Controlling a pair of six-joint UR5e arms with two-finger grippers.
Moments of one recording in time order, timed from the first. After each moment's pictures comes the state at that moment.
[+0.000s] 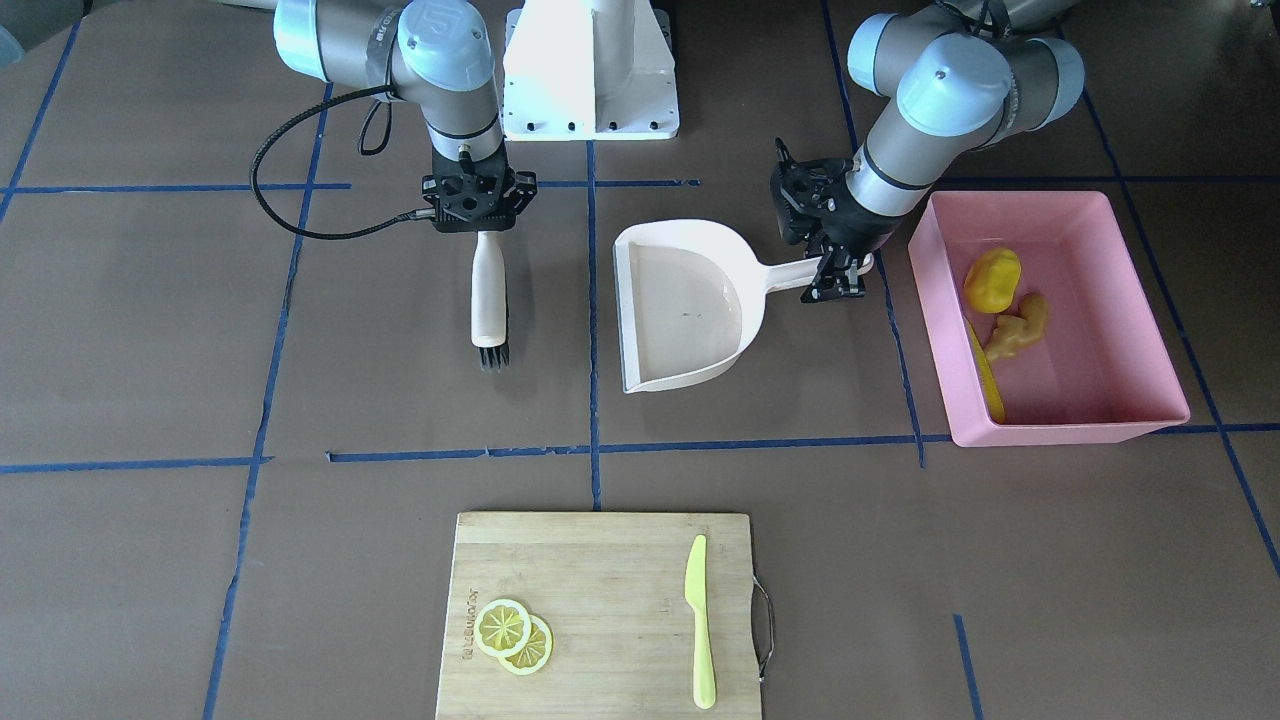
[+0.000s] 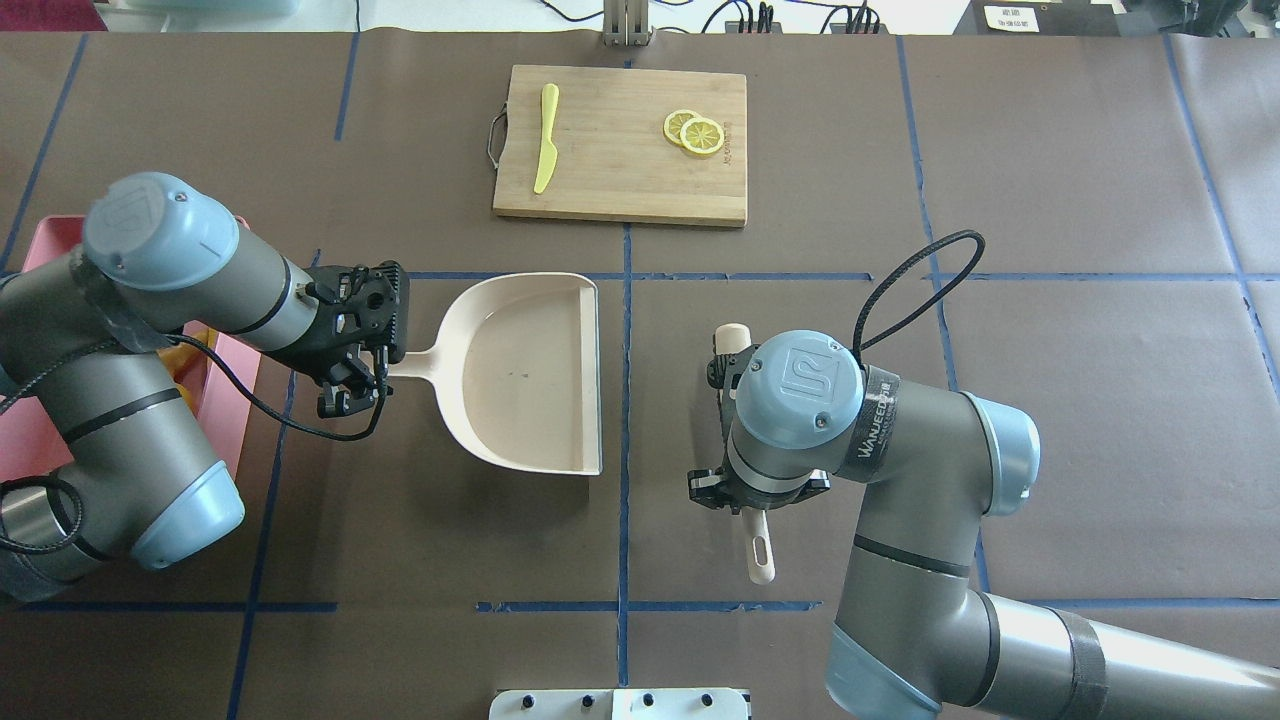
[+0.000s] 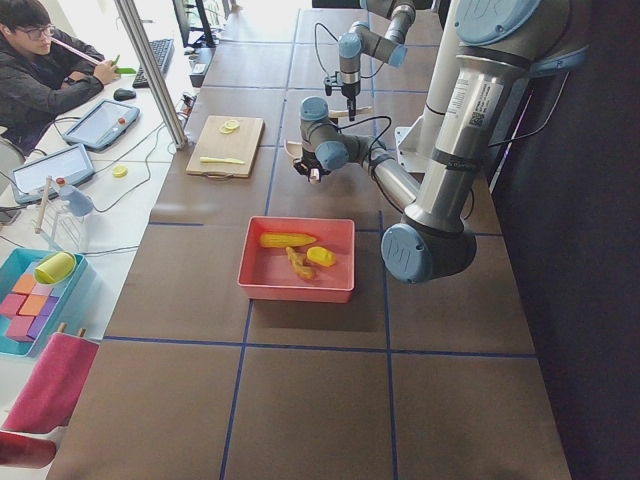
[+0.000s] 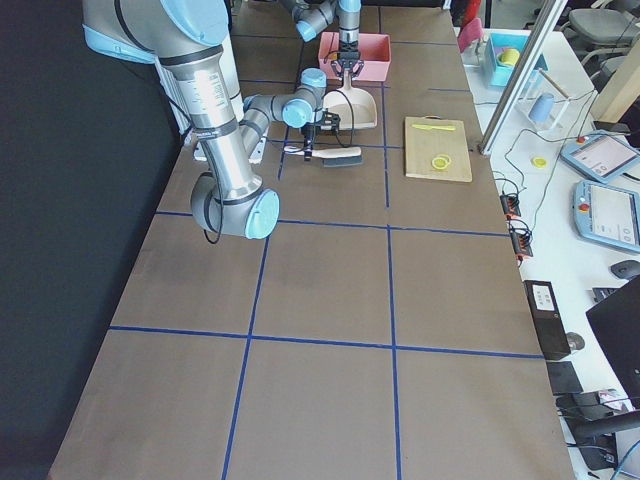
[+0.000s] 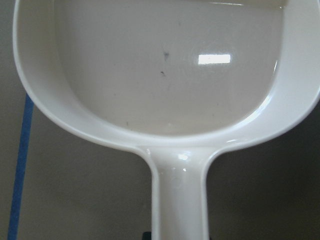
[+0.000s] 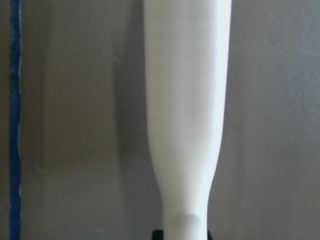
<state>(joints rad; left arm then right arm) -0.67 -1.91 -1.83 -1.84 -2.06 0.37 0.39 -1.06 1.86 -1.69 1.91 1.22</state>
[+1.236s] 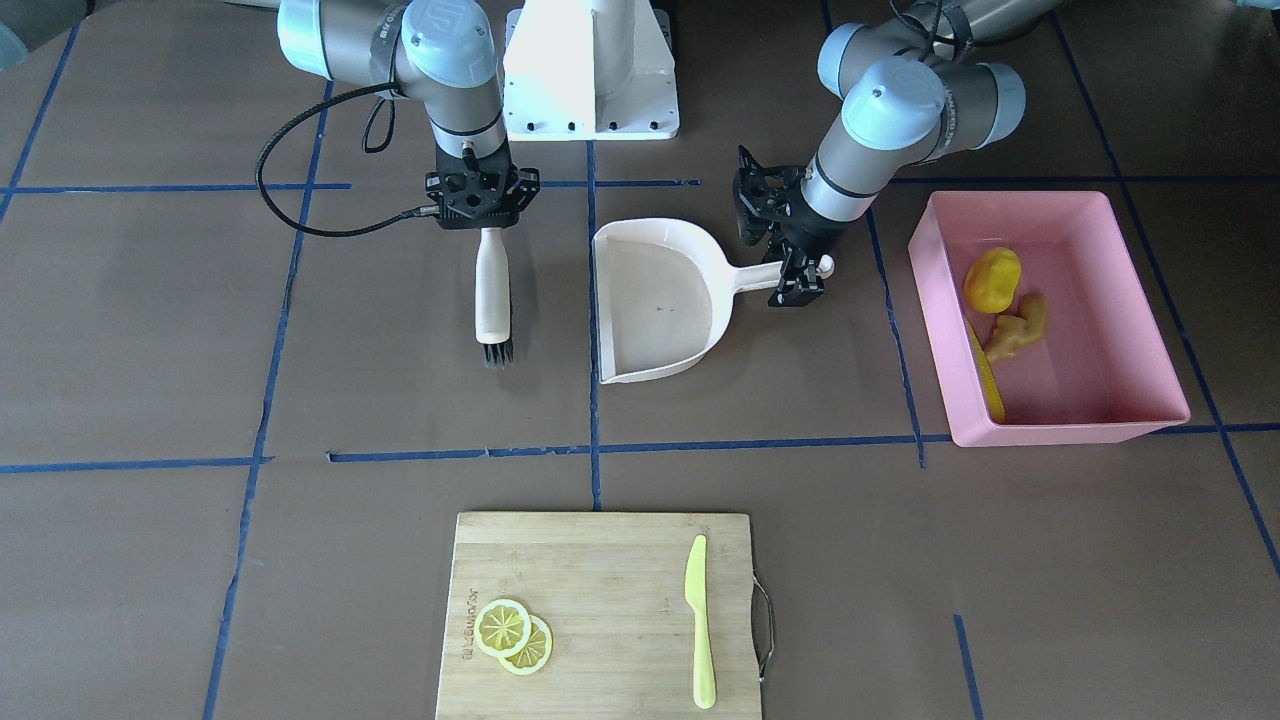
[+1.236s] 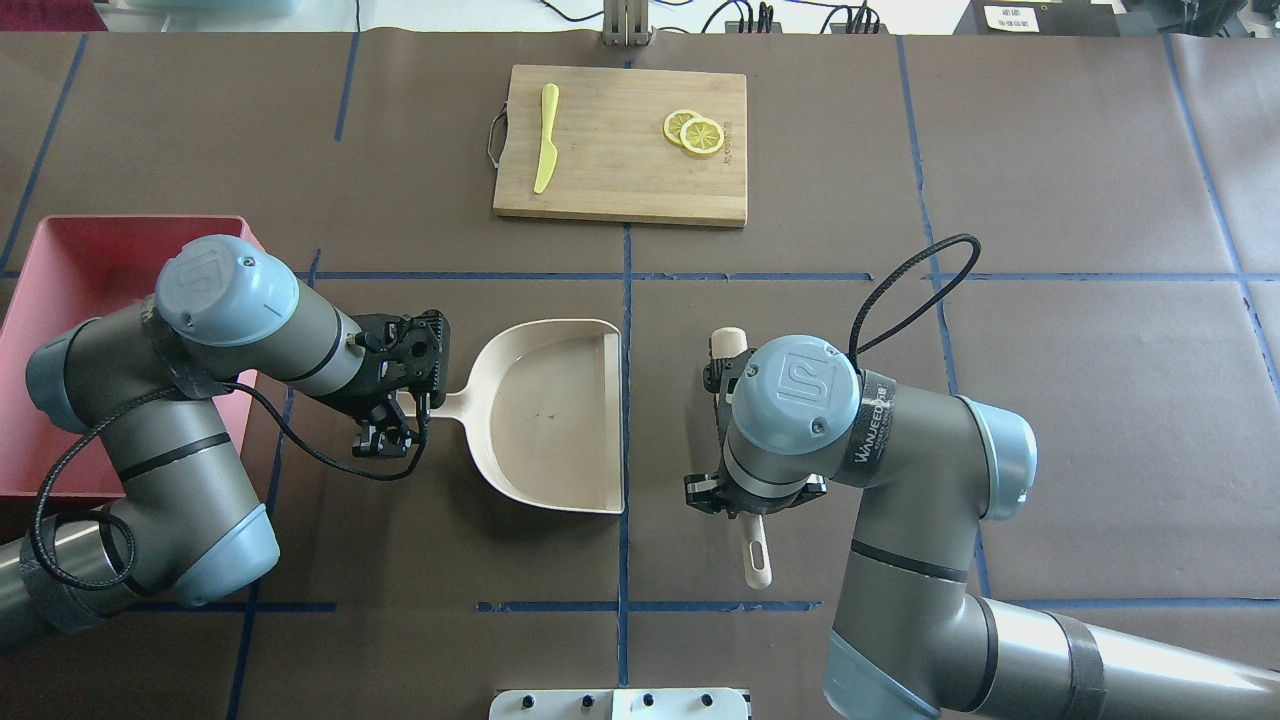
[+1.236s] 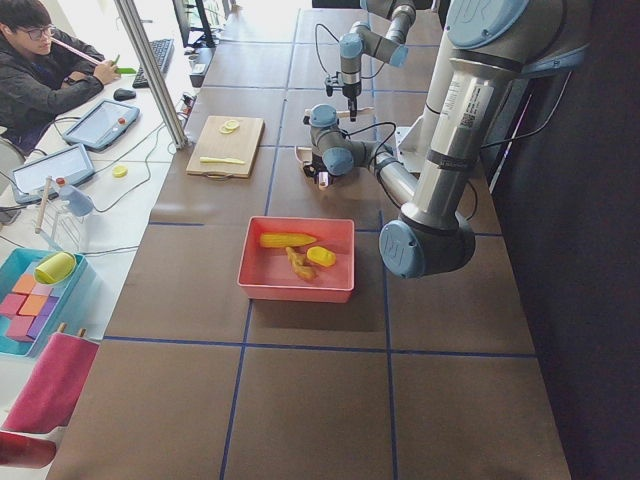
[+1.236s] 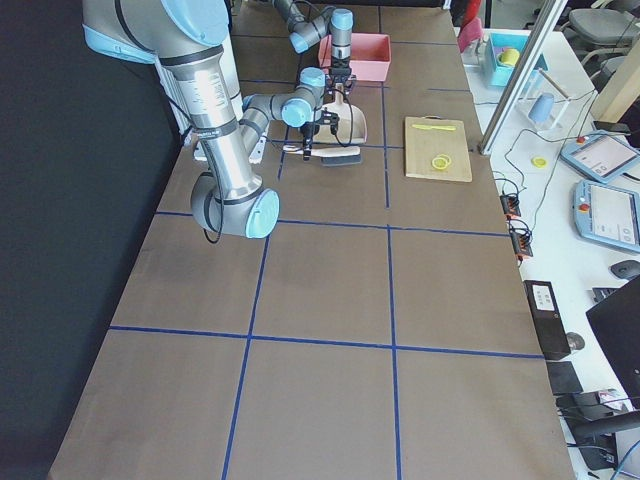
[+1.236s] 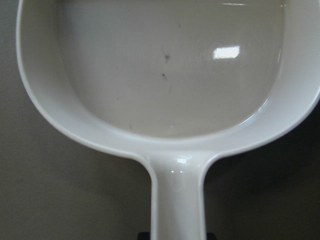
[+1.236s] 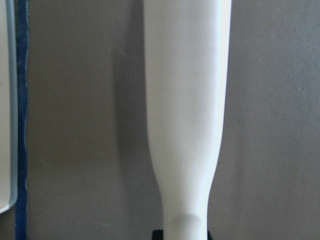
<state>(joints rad) -0.60 -1.92 -1.79 -1.88 -2.02 0.34 0.38 -1.06 1.86 -1.69 1.90 1.22</state>
